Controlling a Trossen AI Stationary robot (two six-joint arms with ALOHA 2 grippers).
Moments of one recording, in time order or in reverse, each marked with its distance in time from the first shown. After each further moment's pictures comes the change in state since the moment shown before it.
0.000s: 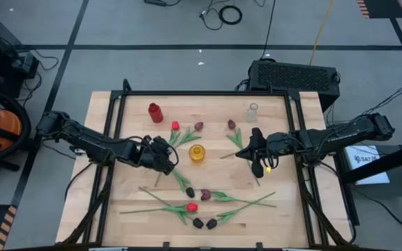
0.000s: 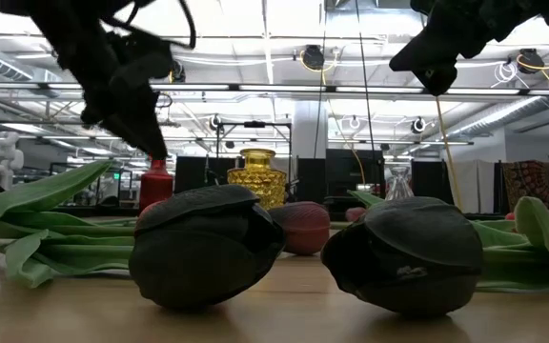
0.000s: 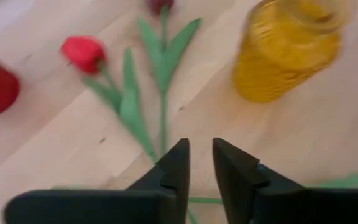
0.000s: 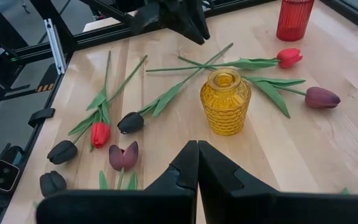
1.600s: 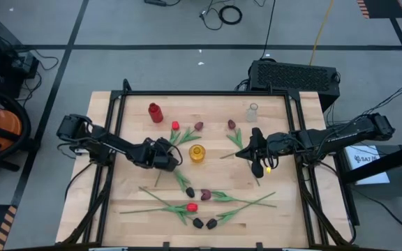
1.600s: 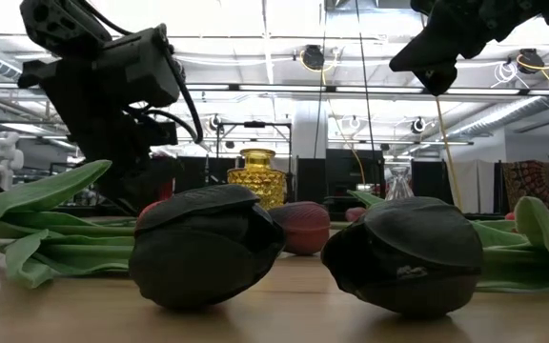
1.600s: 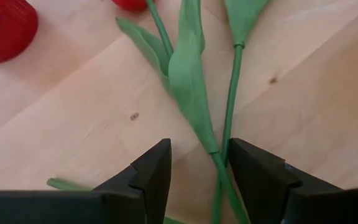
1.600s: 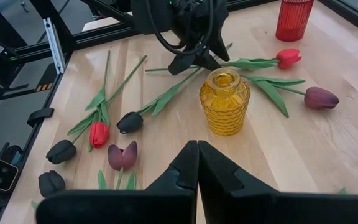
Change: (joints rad) left arm 0.090 0.290 -0.088 0.173 -0.054 -0.094; right arm 0.000 0.000 0.000 -0.001 0.004 -0.005
